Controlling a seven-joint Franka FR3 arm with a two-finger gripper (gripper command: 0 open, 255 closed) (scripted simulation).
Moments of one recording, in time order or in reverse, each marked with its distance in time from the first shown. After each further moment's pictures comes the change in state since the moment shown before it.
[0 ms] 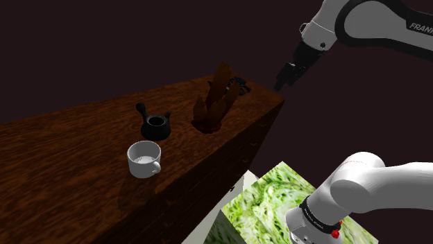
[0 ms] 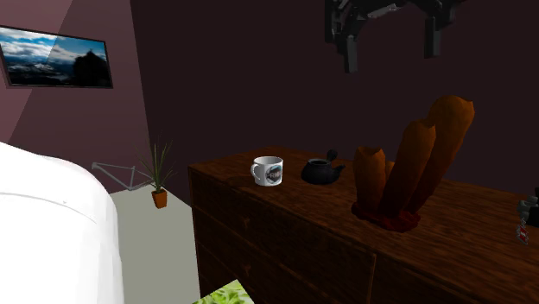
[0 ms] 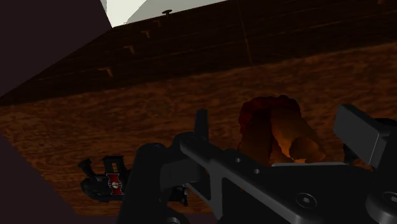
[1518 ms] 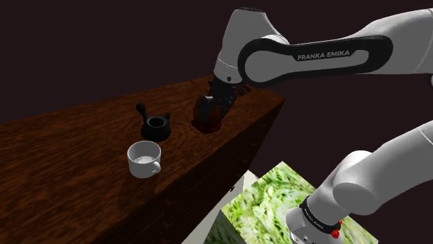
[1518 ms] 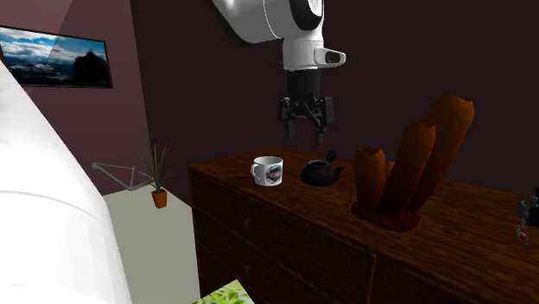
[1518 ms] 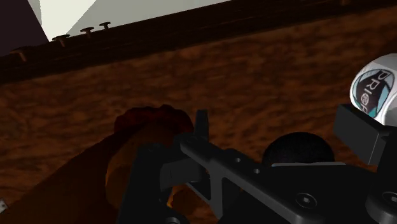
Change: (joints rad) arm 0.085 0.535 0.336 0.112 0.109 0.325 0.381
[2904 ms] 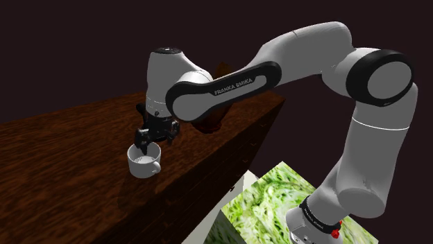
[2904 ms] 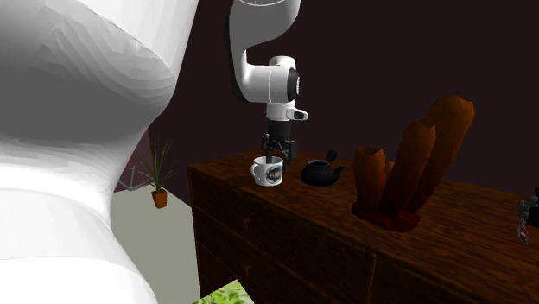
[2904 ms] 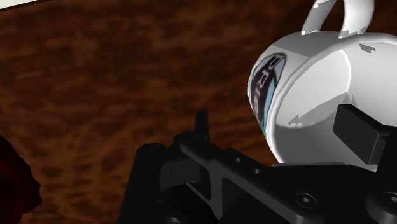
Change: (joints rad) arm 0.150 0.640 0.103 0.401 -0.231 0.131 0.345
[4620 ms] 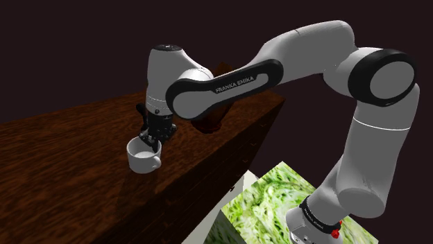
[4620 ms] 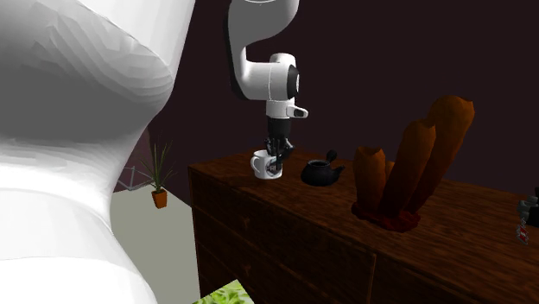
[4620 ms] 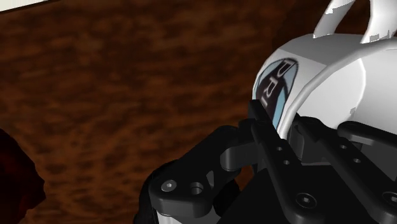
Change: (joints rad) arm -0.002 -0.011 0.003 0.004 0.006 -0.013 -0.003
